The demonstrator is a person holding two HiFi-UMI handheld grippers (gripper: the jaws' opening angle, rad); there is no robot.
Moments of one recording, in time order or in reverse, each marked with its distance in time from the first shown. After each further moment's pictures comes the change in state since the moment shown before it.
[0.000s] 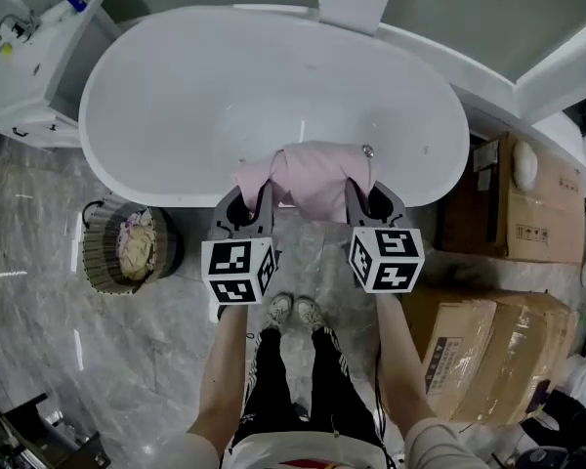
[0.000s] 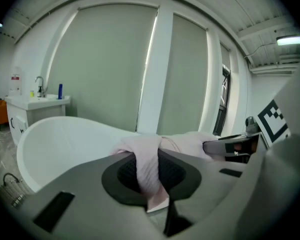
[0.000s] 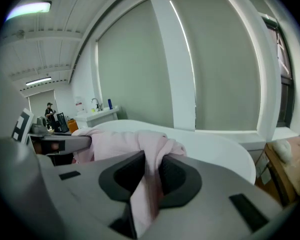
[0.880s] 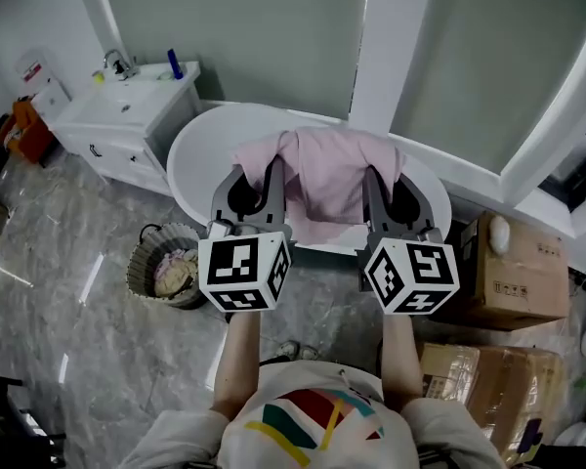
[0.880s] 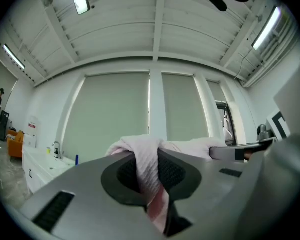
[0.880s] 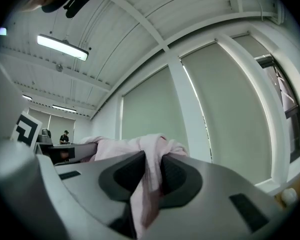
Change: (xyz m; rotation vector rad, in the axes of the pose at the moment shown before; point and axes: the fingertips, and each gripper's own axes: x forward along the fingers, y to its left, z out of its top) left arm -0.286 -0.076 0.310 0.133 -0.549 0.162; right arm -0.291 0.119 0.282 -0.060 -0.592 0.153
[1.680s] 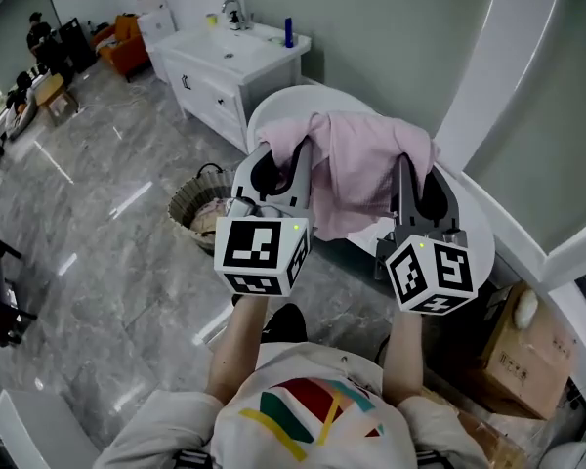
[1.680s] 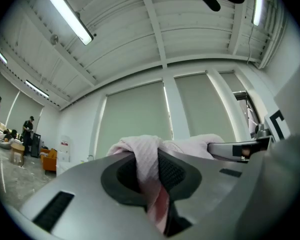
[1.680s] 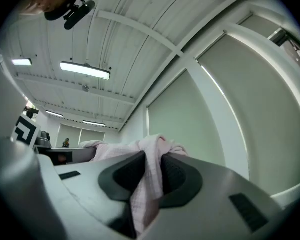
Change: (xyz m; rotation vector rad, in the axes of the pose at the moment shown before) left arm -0.099 0.009 0.005 0.094 -0.079 0.321; right arm -0.020 0.054 -0.003 0.030 -0.118 0.352
